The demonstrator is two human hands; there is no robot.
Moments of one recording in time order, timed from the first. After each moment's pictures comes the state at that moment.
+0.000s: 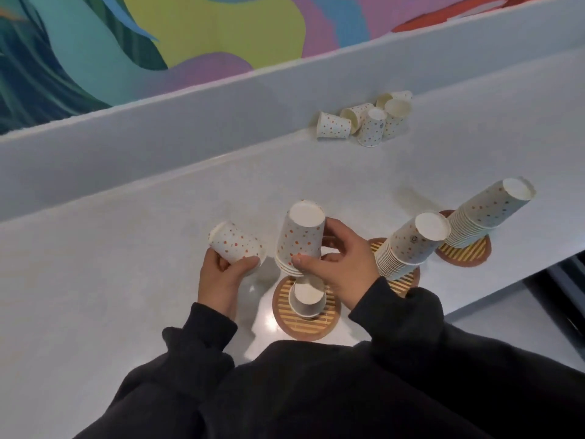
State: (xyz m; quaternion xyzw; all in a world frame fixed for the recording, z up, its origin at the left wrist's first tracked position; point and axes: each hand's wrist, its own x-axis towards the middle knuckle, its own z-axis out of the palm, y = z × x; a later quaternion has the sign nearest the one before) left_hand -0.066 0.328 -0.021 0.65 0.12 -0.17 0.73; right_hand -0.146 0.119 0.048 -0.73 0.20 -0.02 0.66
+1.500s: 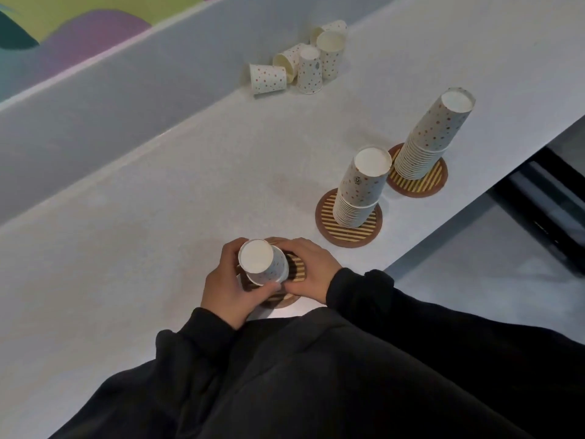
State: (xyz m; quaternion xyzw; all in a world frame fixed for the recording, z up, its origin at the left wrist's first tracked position) left_hand -0.120 0.295 -0.027 0.87 -0.20 -0.21 0.39; right_hand -0.194 0.102 -0.083 -0.88 0.08 0.07 0.47
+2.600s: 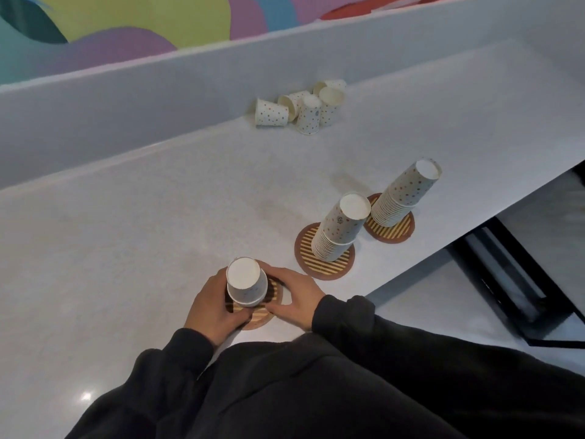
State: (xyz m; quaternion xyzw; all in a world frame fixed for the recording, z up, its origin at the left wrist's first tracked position) left_hand -0.132 0.279 -0.057 0.89 -0.15 -0.24 0.37; right_hand -0.204 0.080 -0.048 -0.87 0.09 0.19 0.45
